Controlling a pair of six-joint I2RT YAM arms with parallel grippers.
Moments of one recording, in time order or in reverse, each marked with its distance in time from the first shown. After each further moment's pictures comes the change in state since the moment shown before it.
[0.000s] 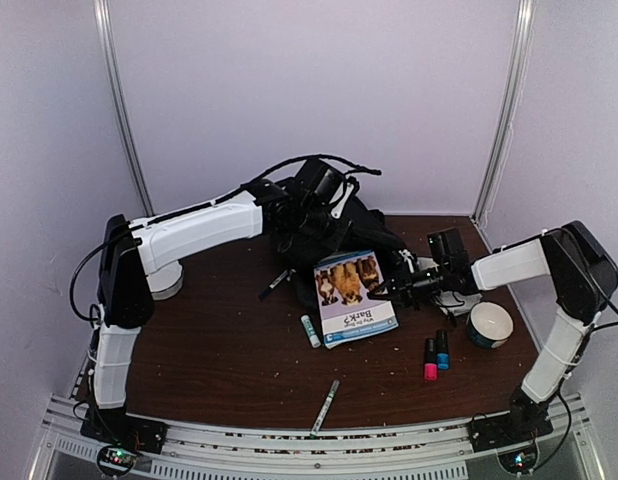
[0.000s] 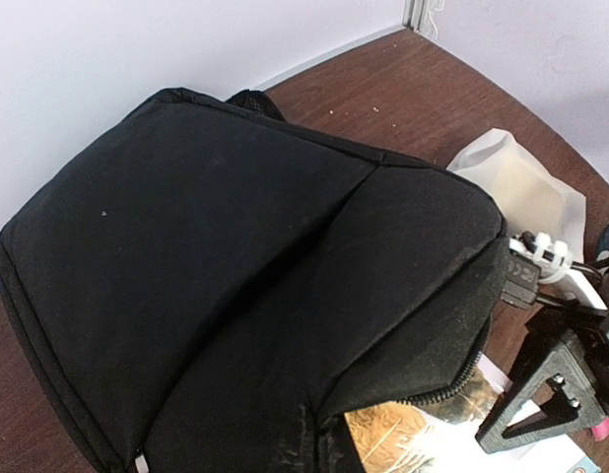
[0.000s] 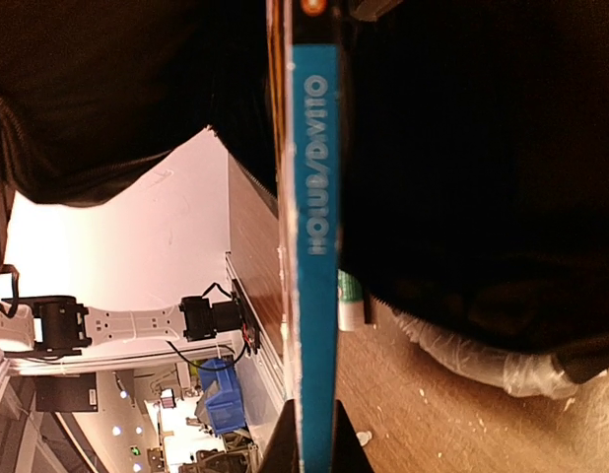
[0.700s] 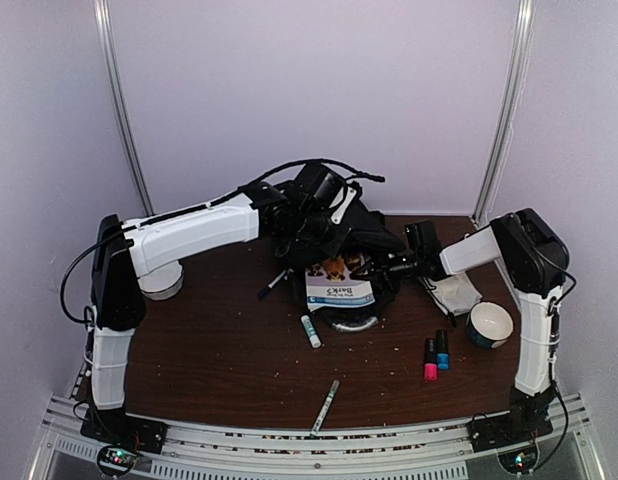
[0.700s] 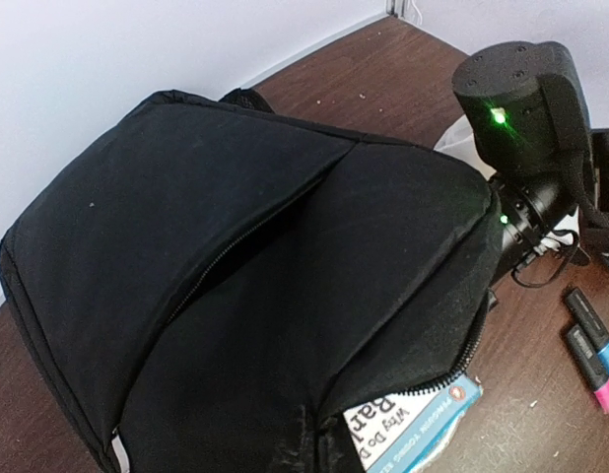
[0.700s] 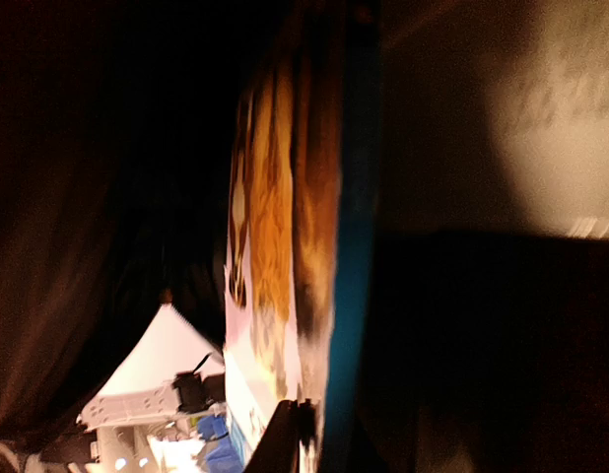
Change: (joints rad) left arm -0.025 -0.048 -0.062 0.000 -0.012 0.050; right arm -0.018 0.364 0.319 0.133 0.045 0.105
